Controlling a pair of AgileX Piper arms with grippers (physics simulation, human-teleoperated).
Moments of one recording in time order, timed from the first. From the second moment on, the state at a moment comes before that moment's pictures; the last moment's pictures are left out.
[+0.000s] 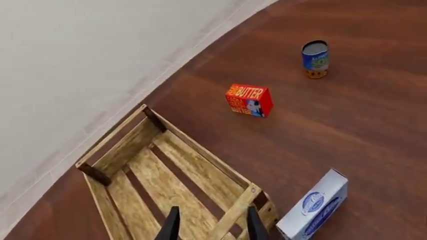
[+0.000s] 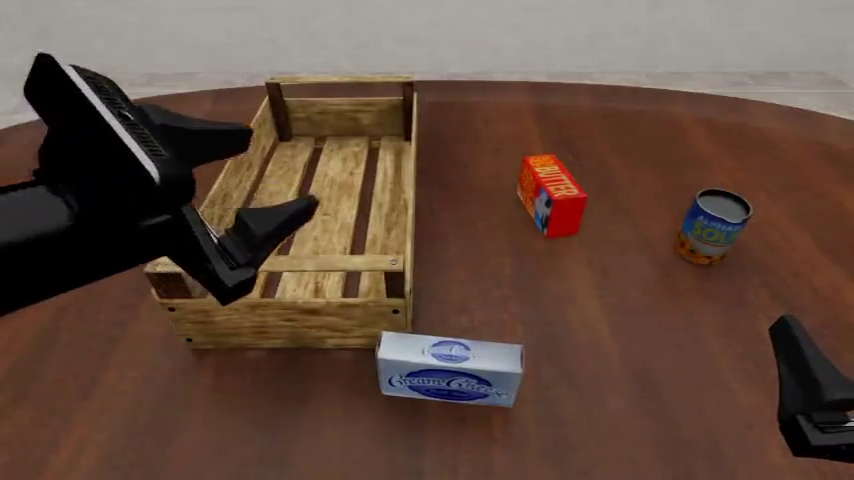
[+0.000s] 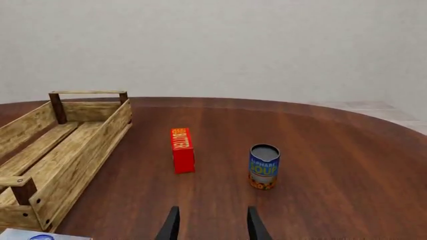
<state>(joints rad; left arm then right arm) -0.62 0.90 -0.71 0.15 0.42 0.00 0.00 0.00 0.00 0.00</state>
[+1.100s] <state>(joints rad) -0.86 1.22 -0.93 0.40 0.70 0.00 0.00 0.00 0.01 0.00</state>
